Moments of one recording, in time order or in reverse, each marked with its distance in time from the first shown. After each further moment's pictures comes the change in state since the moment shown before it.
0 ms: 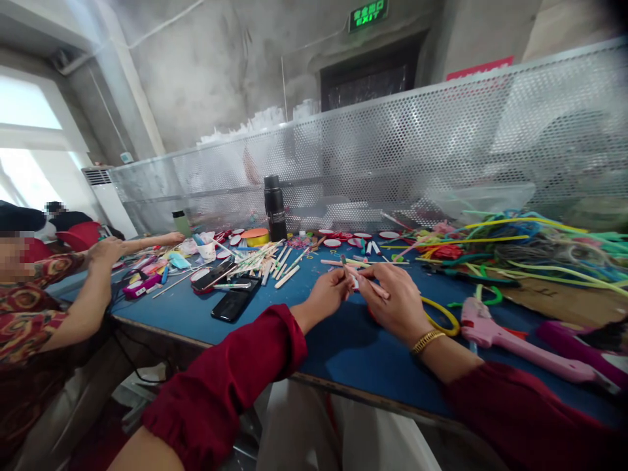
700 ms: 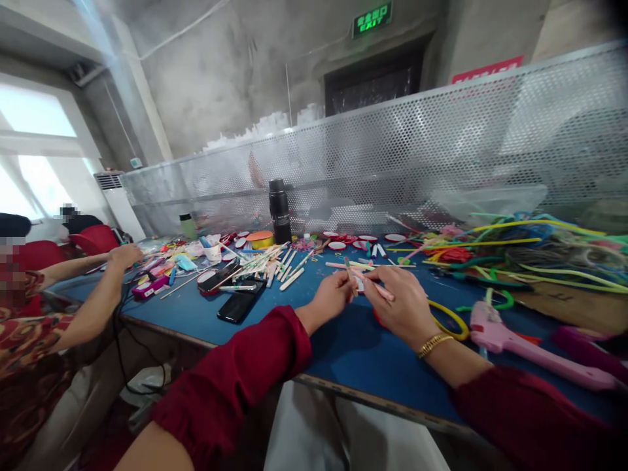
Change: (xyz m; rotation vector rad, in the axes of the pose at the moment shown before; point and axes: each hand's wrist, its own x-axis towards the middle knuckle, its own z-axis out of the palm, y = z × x) left_hand 0.000 0.003 -0.002 0.095 0.020 0.000; right_hand -0.001 0.002 0.002 -0.051 -0.031 0.030
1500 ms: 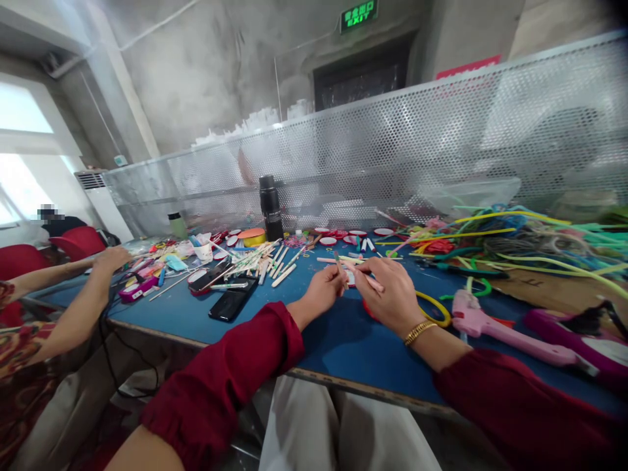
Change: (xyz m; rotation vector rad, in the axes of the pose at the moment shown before) left_hand 0.000 -0.003 0.001 -0.063 -0.012 0.035; right_hand 0.001 -0.003 -0.002 0.004 0.025 0.020
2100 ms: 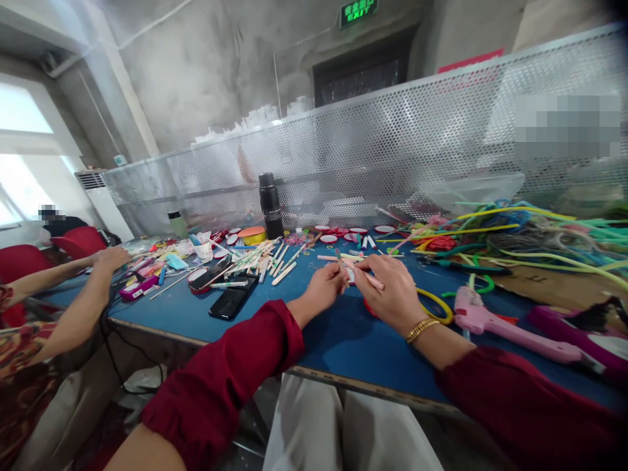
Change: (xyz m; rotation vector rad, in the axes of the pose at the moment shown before) left_hand -0.002 0.007 0.000 0.000 -0.016 -0.001; right_hand 0.000 -0.002 0.000 0.001 -0.014 -0.004
